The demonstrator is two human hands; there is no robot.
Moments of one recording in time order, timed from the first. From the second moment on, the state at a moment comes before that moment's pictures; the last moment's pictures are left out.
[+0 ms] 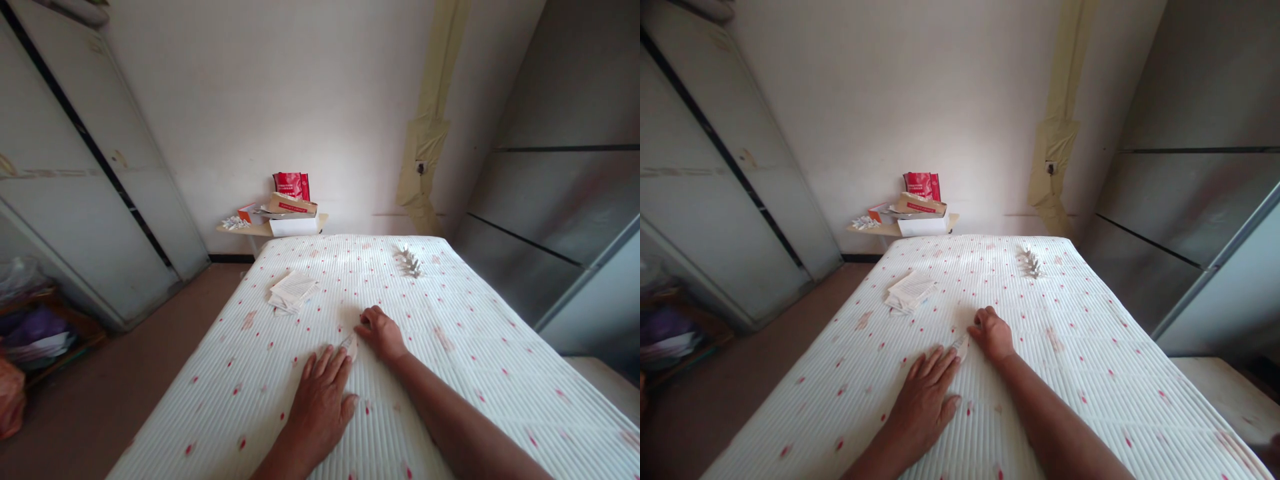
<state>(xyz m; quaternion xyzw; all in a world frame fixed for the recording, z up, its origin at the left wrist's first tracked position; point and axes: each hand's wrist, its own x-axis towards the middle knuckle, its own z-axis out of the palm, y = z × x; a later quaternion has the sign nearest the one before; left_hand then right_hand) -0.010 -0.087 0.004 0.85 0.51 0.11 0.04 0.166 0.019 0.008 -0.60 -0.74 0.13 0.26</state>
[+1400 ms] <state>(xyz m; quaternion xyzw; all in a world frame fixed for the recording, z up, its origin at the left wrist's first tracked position) -0.015 -0.096 0.004 0.86 0.49 0.12 0.02 0.149 0.027 0.024 -0.42 -0.84 0.28 0.21</state>
